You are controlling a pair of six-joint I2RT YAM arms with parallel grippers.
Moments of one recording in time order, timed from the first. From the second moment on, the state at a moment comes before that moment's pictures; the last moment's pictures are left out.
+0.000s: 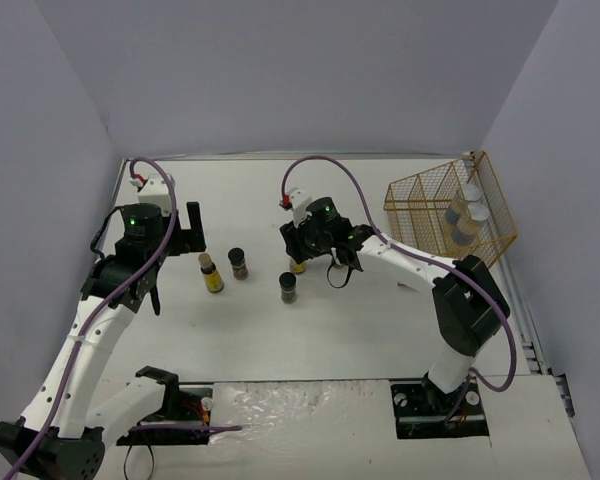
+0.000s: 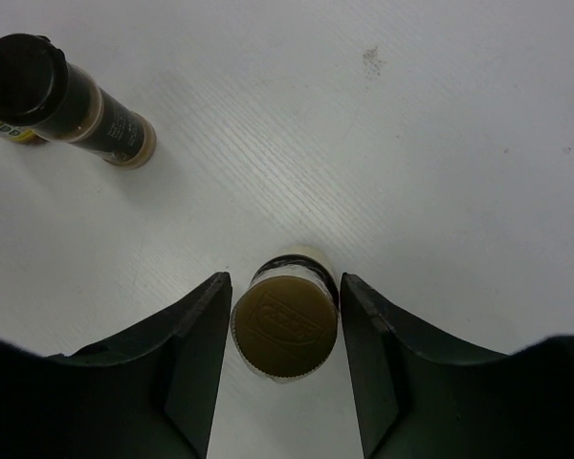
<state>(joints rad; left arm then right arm) -0.26 0.94 1.07 -0.61 -0.20 -0.18 0.70 1.71 1.15 -0.10 -0.10 0.00</state>
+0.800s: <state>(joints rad) -0.26 0.94 1.07 -0.61 -0.19 -0.18 0.61 1.48 1.31 -0.20 0.29 0.08</state>
